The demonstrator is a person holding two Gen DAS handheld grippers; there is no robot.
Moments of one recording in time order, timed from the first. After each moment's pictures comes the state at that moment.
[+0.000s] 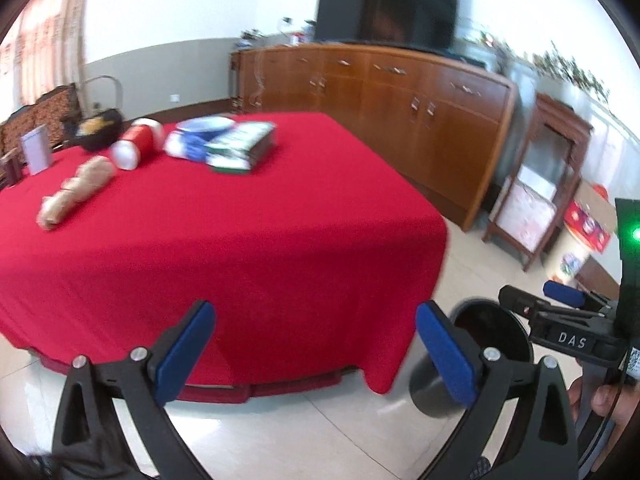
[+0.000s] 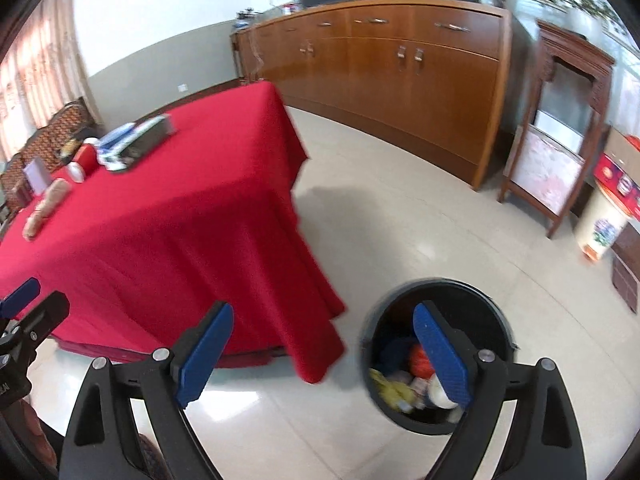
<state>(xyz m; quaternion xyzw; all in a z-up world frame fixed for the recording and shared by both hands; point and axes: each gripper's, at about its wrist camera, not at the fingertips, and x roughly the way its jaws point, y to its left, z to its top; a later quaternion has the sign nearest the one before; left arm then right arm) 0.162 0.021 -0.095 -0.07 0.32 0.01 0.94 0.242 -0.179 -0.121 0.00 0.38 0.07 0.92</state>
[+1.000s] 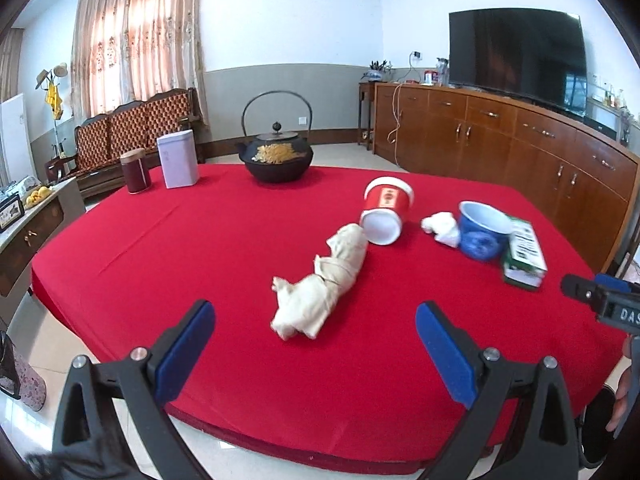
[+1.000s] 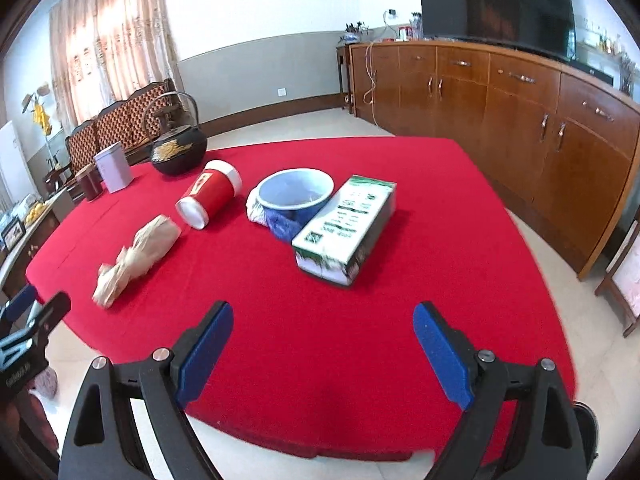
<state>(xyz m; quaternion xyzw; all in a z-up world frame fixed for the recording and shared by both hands) 0.206 0.275 -0.077 -0.07 0.28 0.21 0.93 0.359 0.091 -0.077 -0.04 0.35 0.20 0.91</state>
